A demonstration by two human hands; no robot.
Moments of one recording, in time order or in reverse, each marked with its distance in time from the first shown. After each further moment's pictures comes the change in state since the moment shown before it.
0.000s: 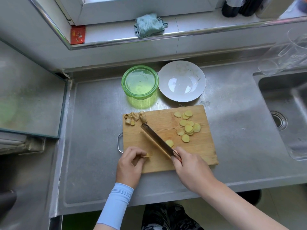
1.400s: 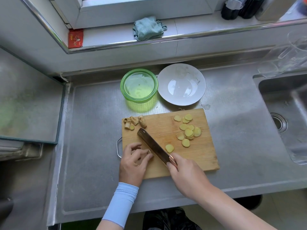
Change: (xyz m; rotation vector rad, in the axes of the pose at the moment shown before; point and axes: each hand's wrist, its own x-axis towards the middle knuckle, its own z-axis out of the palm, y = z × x) left_hand 0.020 -0.002 0.017 0.060 0.108 0.125; right_hand 0.004 -0.014 0.003 0.054 -0.056 0.049
